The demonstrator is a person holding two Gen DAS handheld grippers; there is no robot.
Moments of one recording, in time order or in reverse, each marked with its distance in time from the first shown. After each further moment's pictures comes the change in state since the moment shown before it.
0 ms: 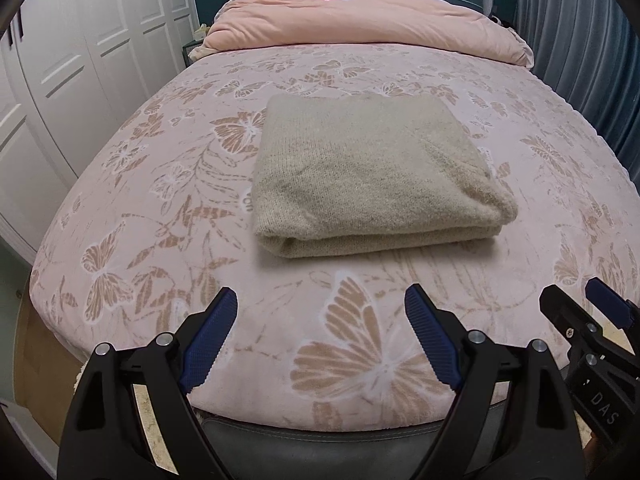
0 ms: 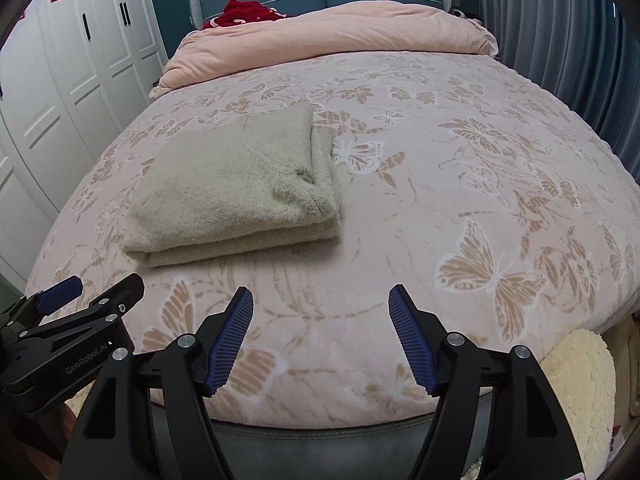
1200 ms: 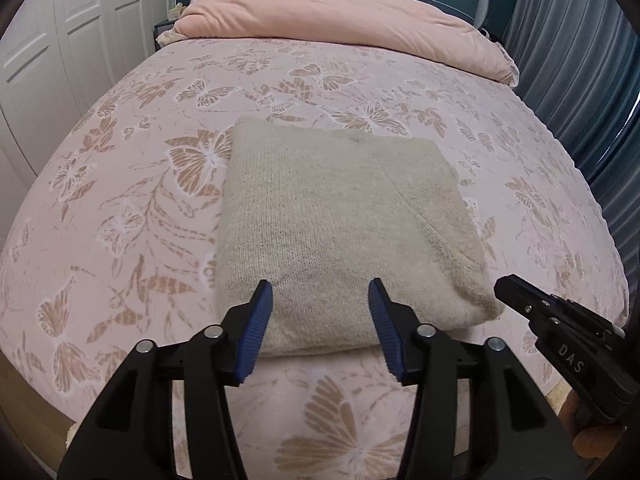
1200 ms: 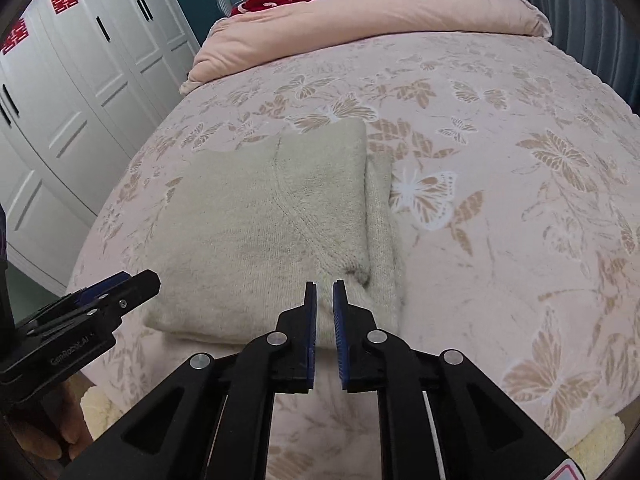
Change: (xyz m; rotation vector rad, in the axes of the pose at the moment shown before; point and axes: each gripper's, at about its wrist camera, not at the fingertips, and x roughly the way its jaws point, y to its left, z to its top) left arm 0.038 0.020 0.088 -0.057 0.046 -0.180; right arm 0.059 0.001 0.089 0.010 0.110 0.184
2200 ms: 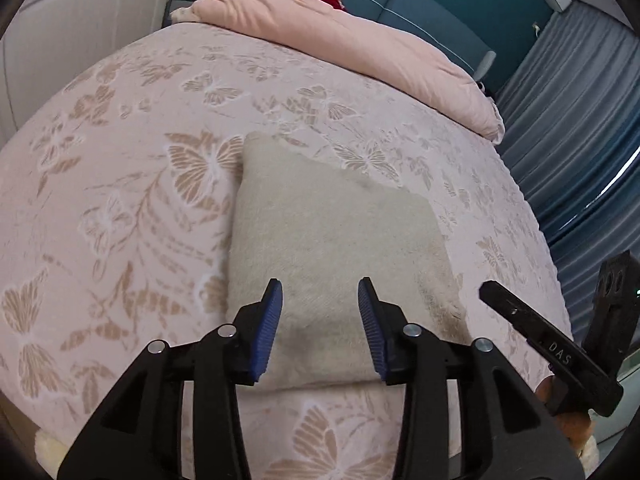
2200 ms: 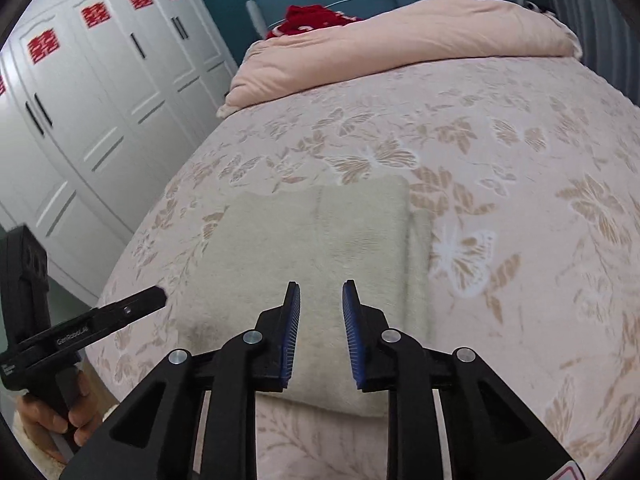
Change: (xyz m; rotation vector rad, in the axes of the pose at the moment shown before) left arm 0.013 0.051 0.034 -0.169 -0.029 -0.186; right arm 0.037 0.027 0.053 -0.107 -0.017 0.161
